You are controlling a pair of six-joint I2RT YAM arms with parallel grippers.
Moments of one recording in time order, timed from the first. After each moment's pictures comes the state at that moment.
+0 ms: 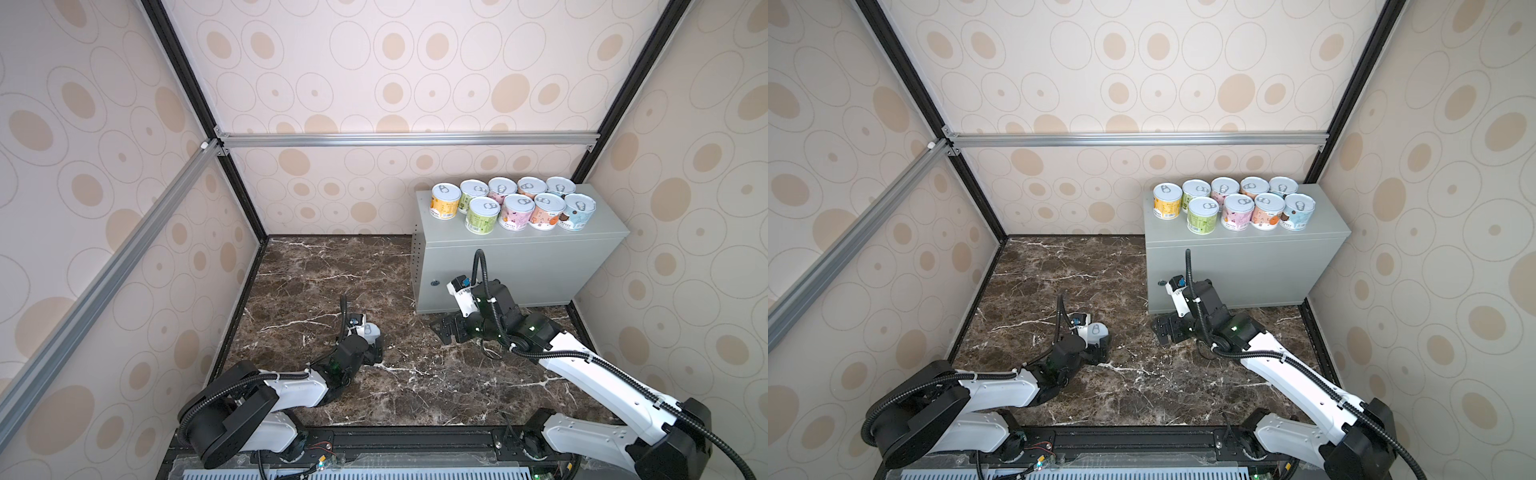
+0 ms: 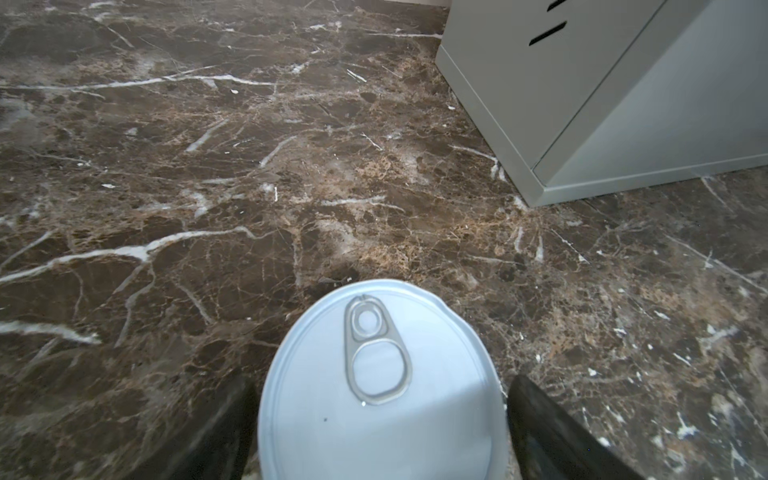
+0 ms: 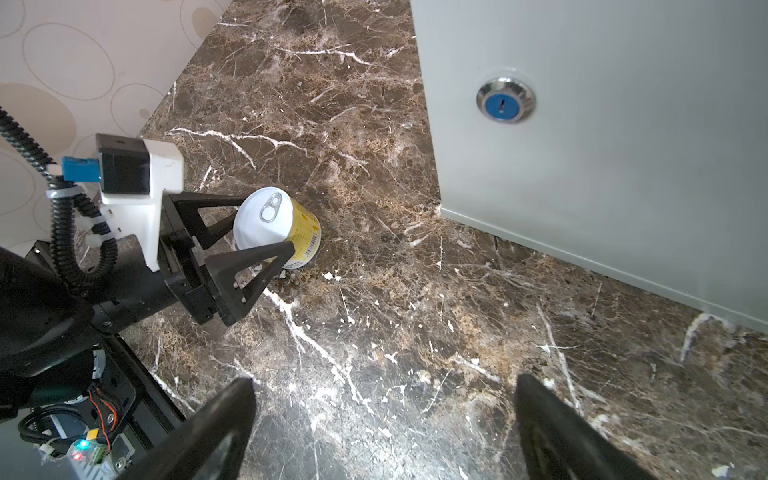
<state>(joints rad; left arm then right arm) -0.77 1.34 0.25 0.54 -0.38 -0.42 0.65 1.11 0.94 -0.57 -0.10 0.28</state>
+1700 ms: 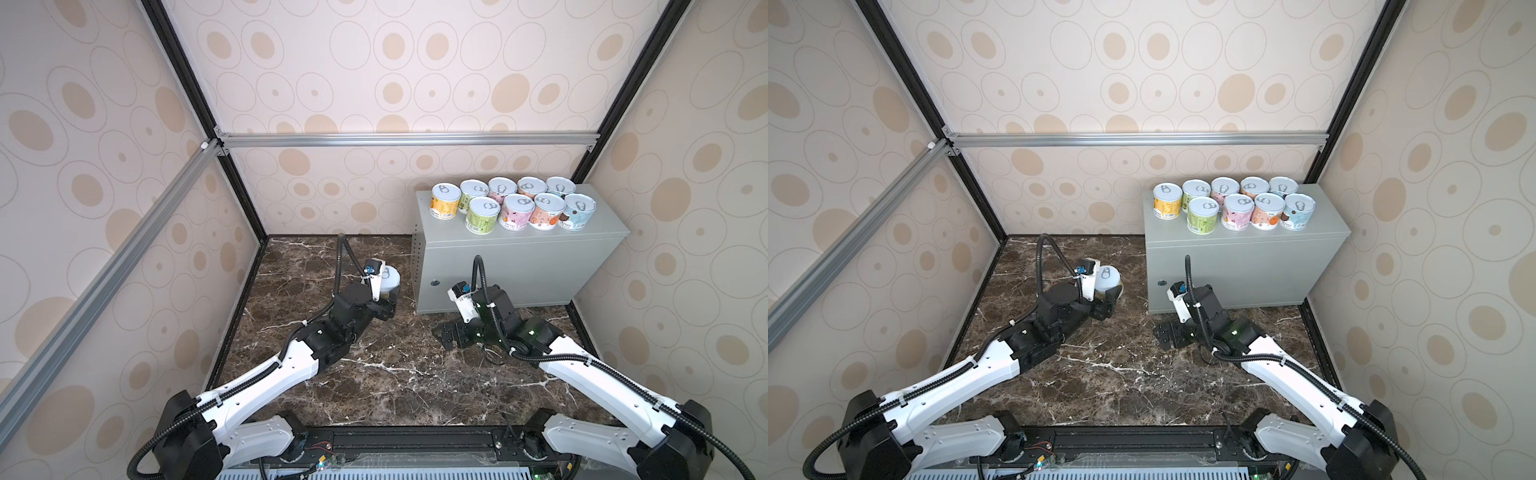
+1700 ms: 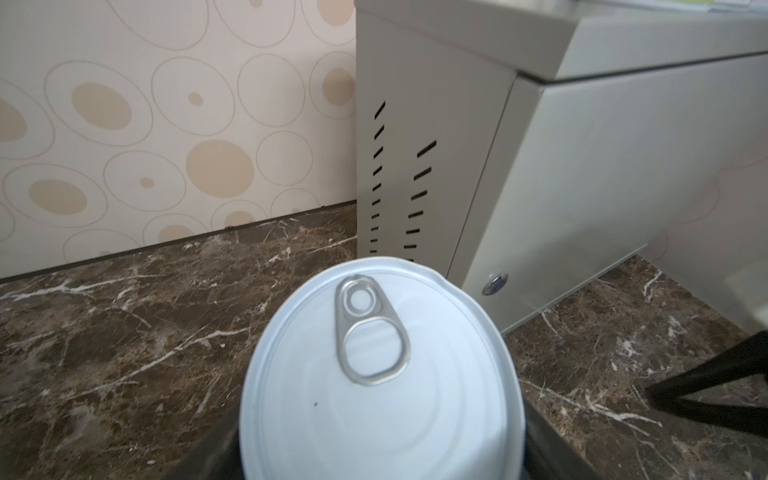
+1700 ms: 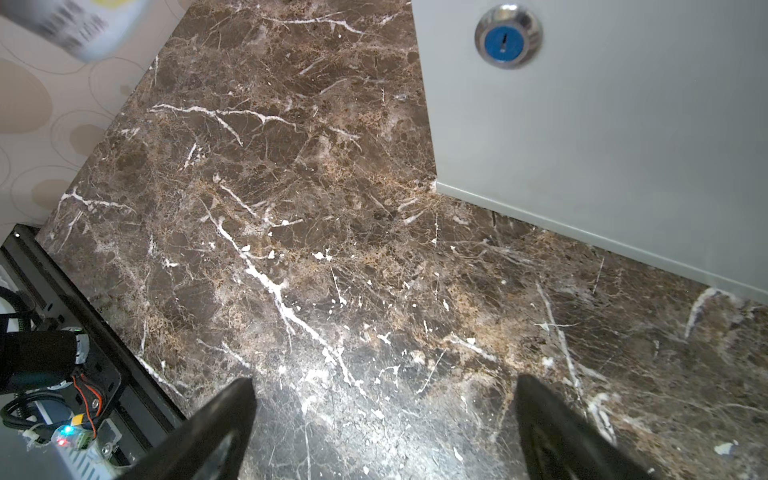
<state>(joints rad) -0.77 1.16 0.90 -0.03 -0.31 -0.15 0.65 1.09 0.88 -0.57 -0.10 0.28</state>
